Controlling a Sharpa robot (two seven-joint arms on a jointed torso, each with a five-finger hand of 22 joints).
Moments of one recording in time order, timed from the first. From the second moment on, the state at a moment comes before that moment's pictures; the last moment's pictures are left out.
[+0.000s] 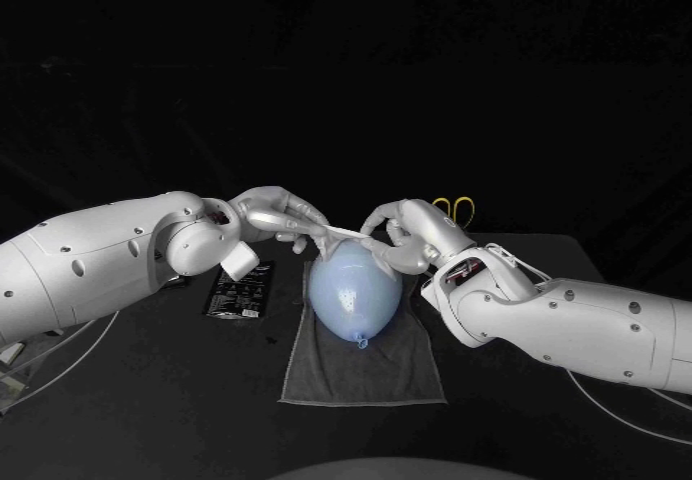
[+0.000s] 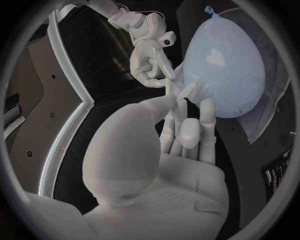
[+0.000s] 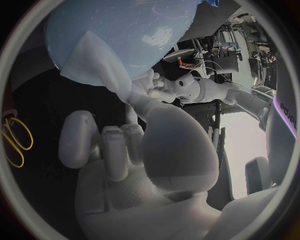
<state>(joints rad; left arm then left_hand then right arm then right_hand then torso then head) 1.29 -0.78 -0.05 1.34 -0.33 0.13 -0.01 1.45 -0.16 0.65 -0.01 0.05 1.04 0.13 0.30 0.59 0.89 0.06 0.98 0.20 1.14 0.01 1.56 0.85 0.17 0.78 0.11 1.25 0.67 1.19 -0.71 -0.15 1.62 -1.34 -0.80 -0.11 1.36 -0.11 0.51 0.04 0.05 0.97 0.08 0.55 0.33 1.47 0.01 1.48 1.31 1.47 -0.05 1.57 1.31 0.07 1.46 0.06 1.18 1.31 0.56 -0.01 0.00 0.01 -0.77</state>
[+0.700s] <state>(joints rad) 1.29 -0.79 -0.05 1.33 -0.35 0.11 0.01 1.45 -0.16 0.65 -0.01 0.04 1.04 0.13 0.30 0.59 0.89 0.06 0.98 0.20 1.14 0.01 1.56 0.86 0.17 0.78 0.11 1.25 0.67 1.20 -0.77 -0.15 1.63 -1.33 -0.73 -0.12 1.30 -0.15 0.54 0.03 0.26 0.92 0.11 0.53 0.31 1.46 0.03 1.43 1.31 1.46 -0.04 1.57 1.31 0.07 1.45 0.07 1.13 1.31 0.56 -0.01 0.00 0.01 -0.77</state>
